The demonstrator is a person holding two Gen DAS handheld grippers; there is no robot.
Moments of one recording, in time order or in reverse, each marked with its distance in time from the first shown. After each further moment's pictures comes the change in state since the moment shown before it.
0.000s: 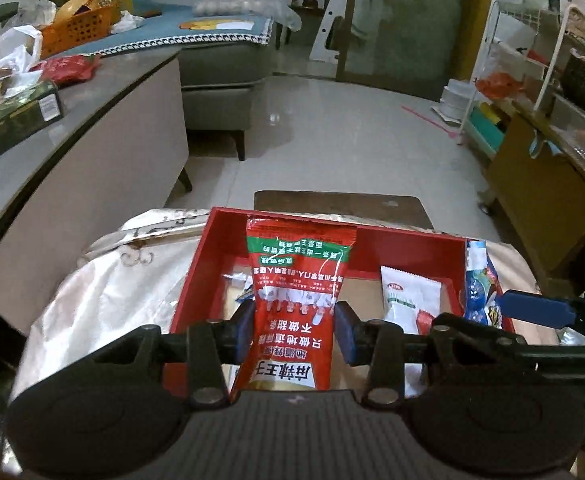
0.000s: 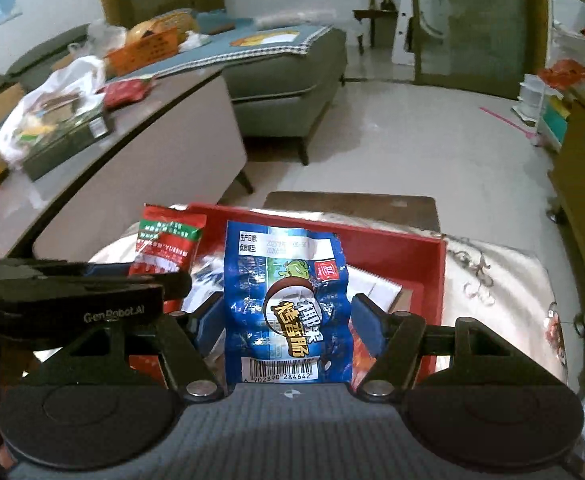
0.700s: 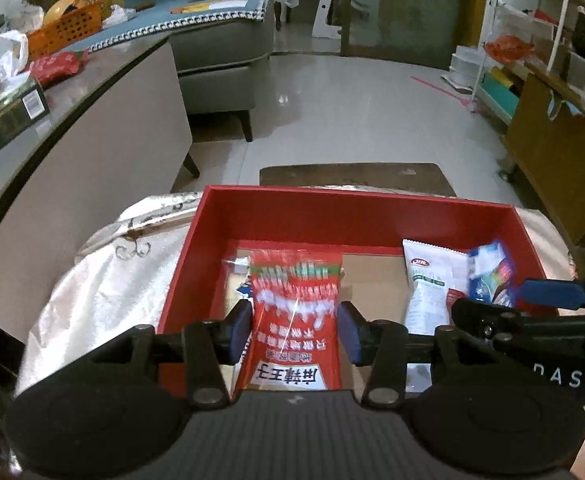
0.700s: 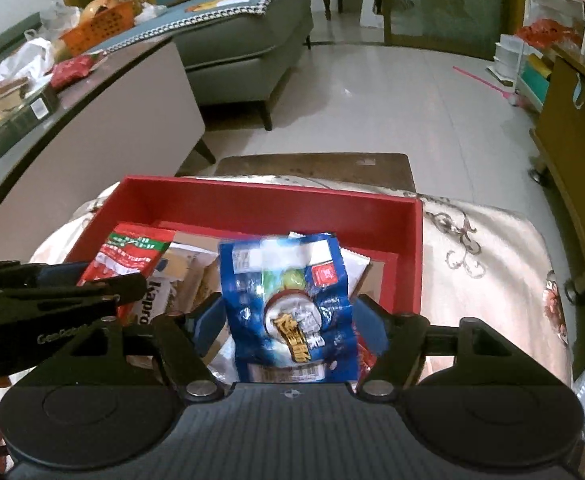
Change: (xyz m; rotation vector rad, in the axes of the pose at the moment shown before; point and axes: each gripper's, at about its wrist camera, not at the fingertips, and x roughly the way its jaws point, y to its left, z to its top) left arm 0.028 -0.012 -0.006 0.075 0.053 0.073; right arm 0.041 -0.021 -0.006 0.058 0.102 -0.074
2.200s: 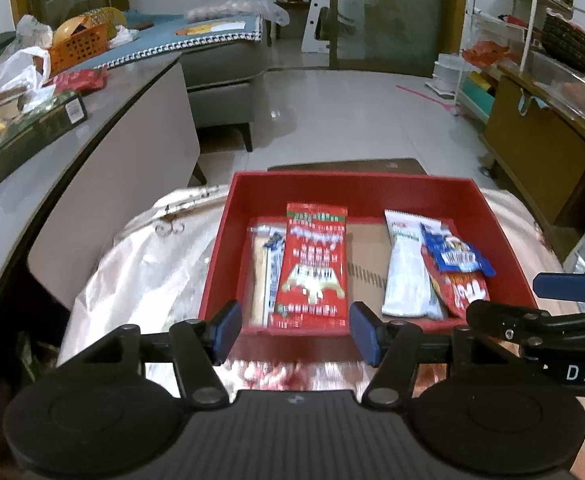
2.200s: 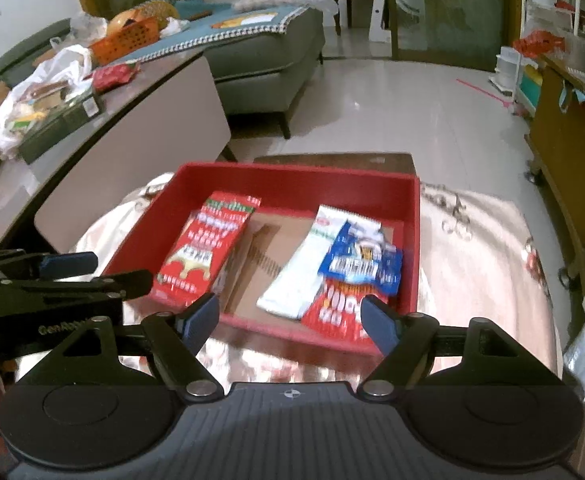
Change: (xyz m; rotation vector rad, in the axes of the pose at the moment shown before) left arm -0.078 0.019 -0.049 0.037 -0.033 -0.025; right arm -0.072 0.022 -0.045 -0.009 -0.040 0.031
